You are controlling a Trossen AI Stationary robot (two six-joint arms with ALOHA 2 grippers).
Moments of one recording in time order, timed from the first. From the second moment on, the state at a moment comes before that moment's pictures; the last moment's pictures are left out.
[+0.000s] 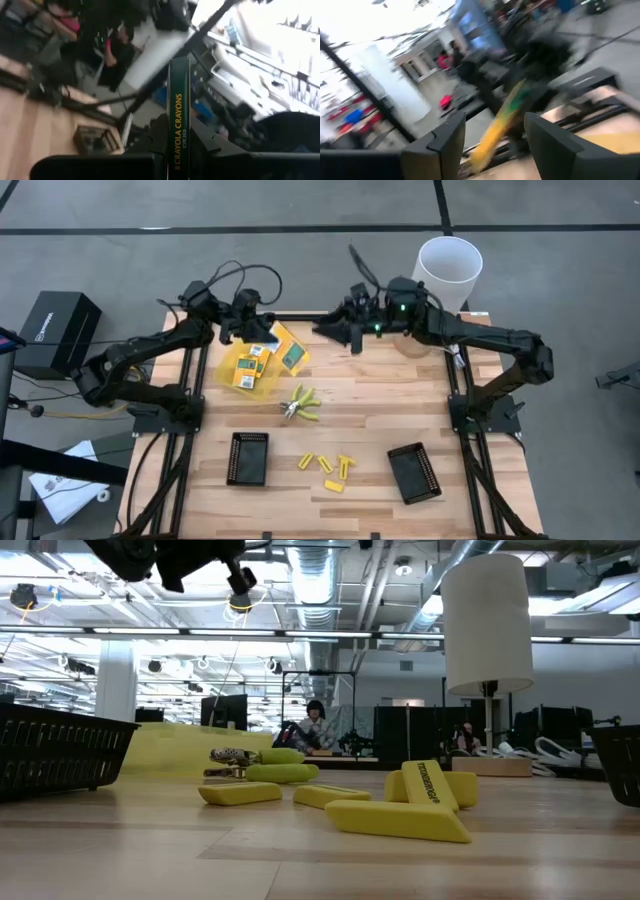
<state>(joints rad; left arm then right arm) 0.72 1.23 0.83 0.77 1.19 -1.06 -0.24 1.48 1.47 0.01 -0.30 0.54</state>
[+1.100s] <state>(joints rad) 1.10 1.18 0.29 0.50 0.76 -0.52 -0.28 1.48 1.47 0.06 -0.32 0.63</state>
